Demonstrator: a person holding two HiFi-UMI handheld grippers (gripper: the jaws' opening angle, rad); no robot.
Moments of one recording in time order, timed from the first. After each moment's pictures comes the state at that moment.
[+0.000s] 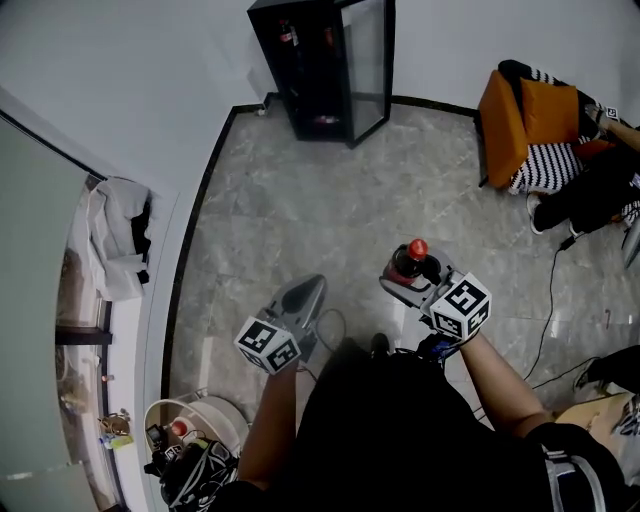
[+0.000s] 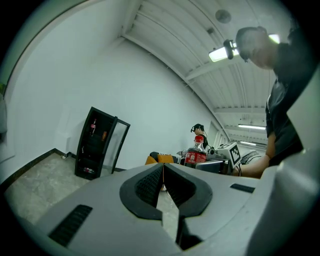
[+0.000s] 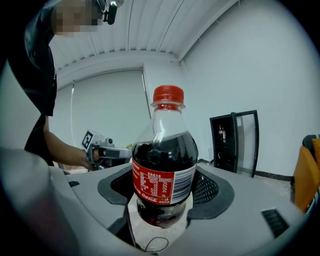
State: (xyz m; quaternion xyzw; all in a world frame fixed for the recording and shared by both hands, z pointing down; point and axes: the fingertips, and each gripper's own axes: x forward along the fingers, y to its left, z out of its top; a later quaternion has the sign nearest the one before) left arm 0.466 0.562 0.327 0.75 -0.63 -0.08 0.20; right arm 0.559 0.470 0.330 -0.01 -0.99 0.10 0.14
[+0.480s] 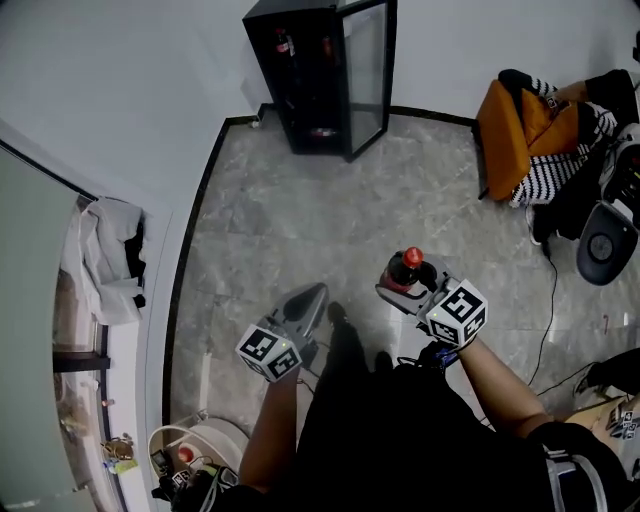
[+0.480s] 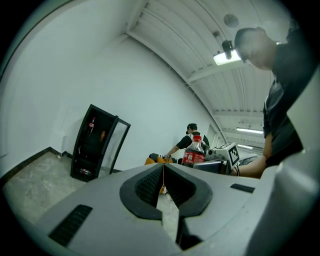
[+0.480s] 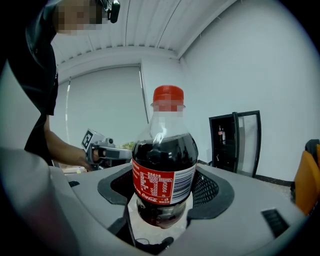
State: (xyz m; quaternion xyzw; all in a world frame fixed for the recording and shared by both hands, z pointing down) left arm 0.404 0.514 0.345 0.76 -0.61 -0.10 0.20; right arm 0.490 0.428 0.346 -0.01 -0.98 0.09 0.15
